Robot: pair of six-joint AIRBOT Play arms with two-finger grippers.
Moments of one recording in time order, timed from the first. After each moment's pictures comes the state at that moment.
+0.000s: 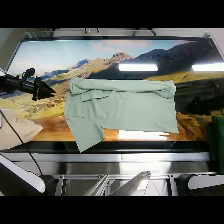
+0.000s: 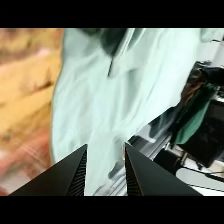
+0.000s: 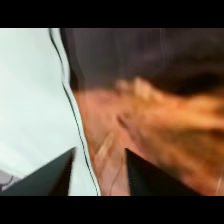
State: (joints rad) left arm 0.43 -2.02 1.73 0.72 -1.73 -1.29; right arm -0.58 -1.65 1.15 -0.98 1.36 1.09
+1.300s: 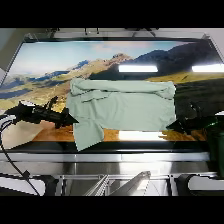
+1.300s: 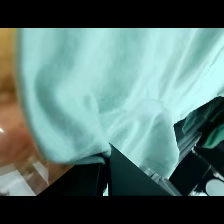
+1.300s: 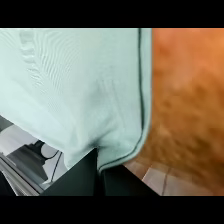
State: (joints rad) left arm 0.22 -1.69 0.87 0.68 -1.27 -1.10; right arm -0.53 -1.55 0.72 -0.78 1.25 0.93
